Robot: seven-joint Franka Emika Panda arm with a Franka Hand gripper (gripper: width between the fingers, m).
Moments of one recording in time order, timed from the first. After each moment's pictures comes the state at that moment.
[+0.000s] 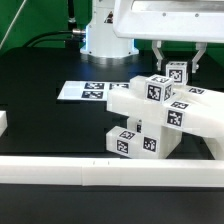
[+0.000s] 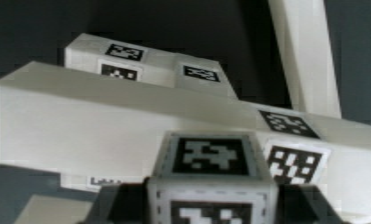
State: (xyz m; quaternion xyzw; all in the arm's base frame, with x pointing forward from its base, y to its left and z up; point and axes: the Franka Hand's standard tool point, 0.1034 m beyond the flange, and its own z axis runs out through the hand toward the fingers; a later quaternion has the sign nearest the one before) arm 0.560 0.080 0.122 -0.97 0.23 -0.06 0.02
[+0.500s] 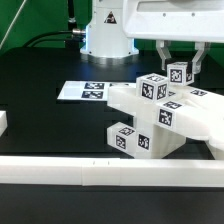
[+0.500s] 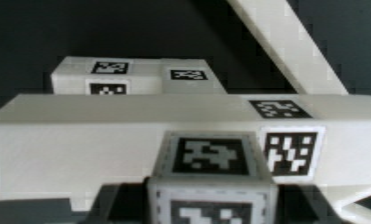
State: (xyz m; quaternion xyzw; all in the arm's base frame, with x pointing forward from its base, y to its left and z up) arm 0.561 0.084 0.123 -0.92 0.37 -0.06 0.04
